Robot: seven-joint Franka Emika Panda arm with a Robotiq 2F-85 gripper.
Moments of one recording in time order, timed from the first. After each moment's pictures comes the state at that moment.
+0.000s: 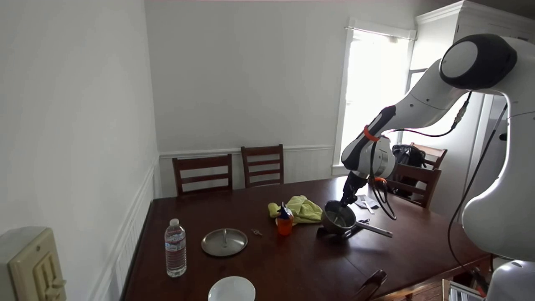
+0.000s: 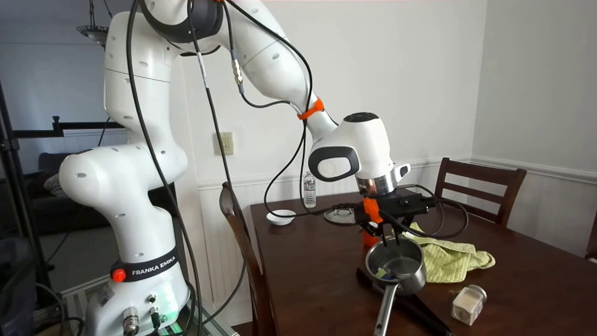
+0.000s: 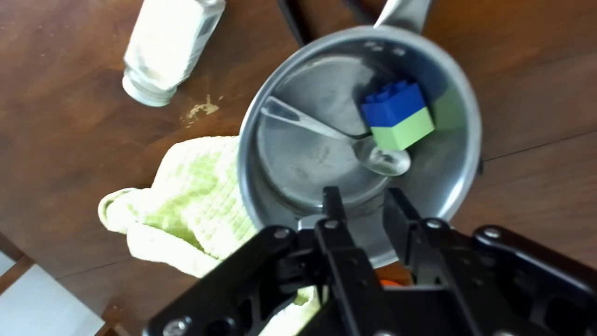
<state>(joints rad) -1.09 0.28 0.39 -2.33 0.31 2.91 -1.55</state>
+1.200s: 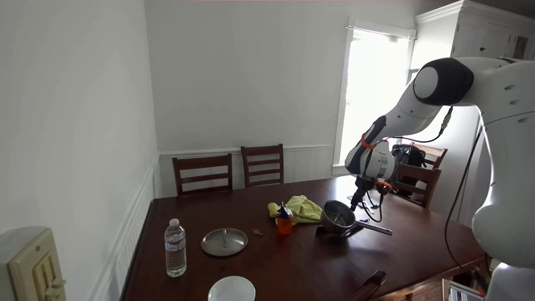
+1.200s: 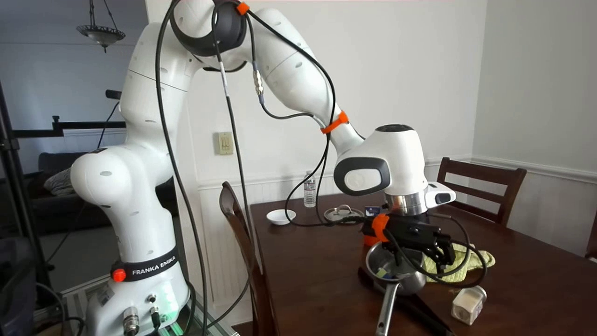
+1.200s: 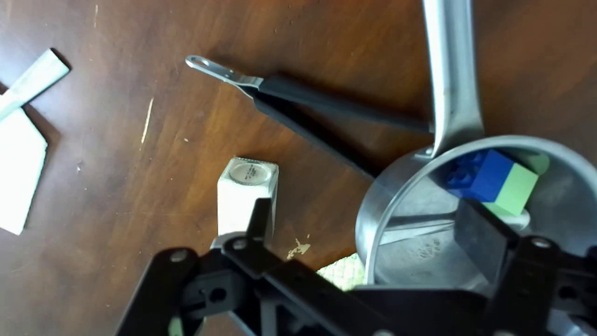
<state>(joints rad) -0.77 0.42 -0.05 -2.15 0.28 2.81 -1.05</state>
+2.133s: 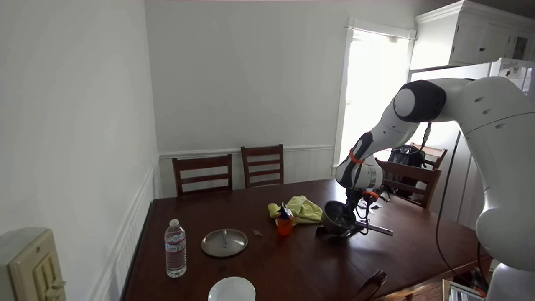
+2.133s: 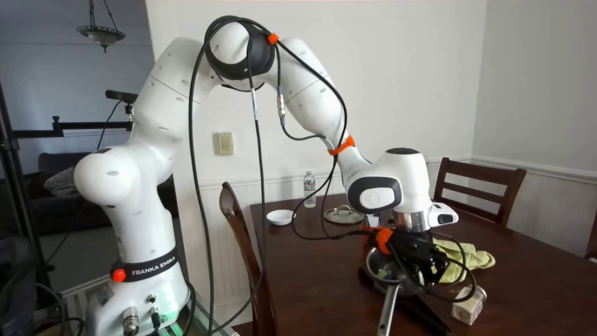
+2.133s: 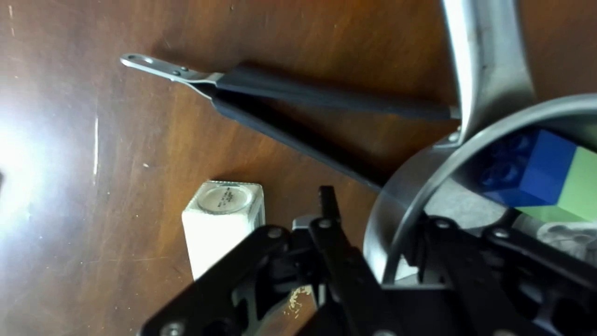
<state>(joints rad) -0.68 0.60 -0.09 -2.01 0.16 2.81 -0.78</state>
